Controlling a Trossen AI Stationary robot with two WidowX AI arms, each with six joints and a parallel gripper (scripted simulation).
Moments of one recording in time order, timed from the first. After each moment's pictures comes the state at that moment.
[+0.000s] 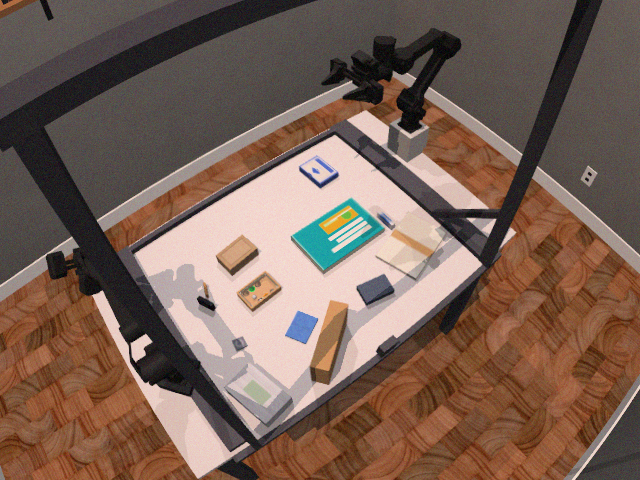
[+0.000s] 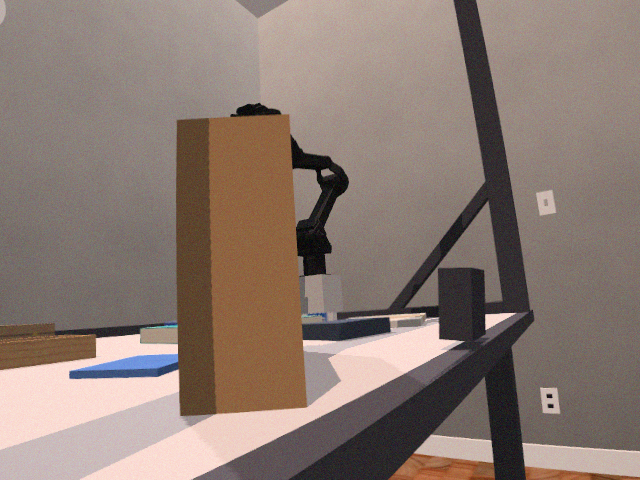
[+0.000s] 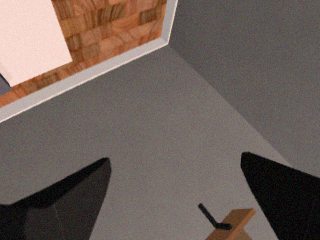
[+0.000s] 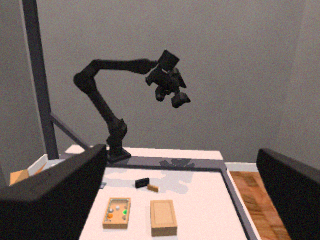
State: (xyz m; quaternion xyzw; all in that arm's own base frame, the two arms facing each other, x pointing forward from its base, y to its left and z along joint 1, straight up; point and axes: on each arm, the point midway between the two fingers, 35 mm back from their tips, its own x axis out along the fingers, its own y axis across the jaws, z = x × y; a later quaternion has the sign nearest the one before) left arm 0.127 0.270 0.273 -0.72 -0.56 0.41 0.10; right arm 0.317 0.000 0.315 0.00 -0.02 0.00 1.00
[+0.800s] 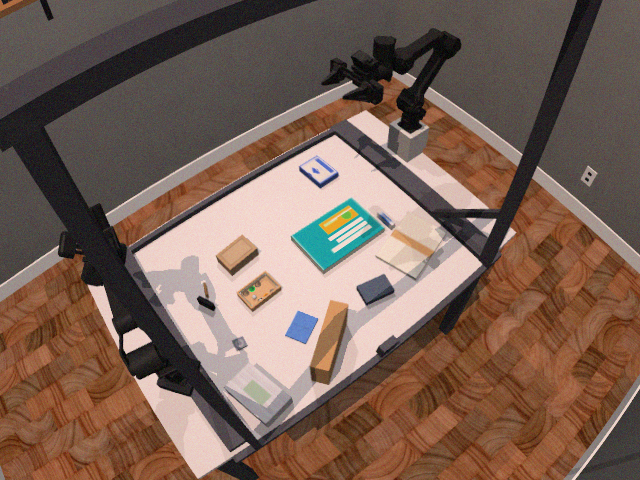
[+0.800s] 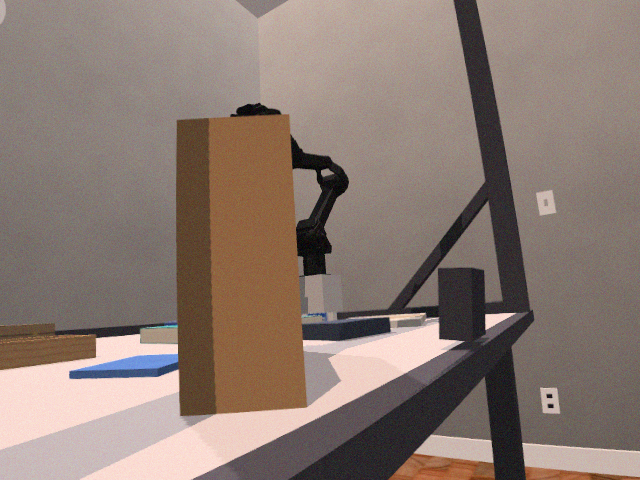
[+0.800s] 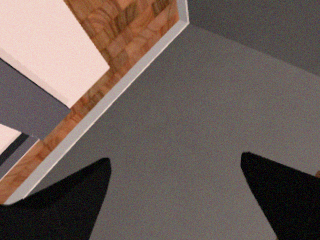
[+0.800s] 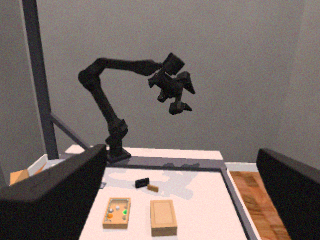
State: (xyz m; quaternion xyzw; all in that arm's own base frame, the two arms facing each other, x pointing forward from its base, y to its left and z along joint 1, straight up) left arm 0.172 0.256 0.255 -0.73 -0.42 0.49 0.21; right arm 0.317 0.000 0.315 0.00 -0.02 0.00 1.00
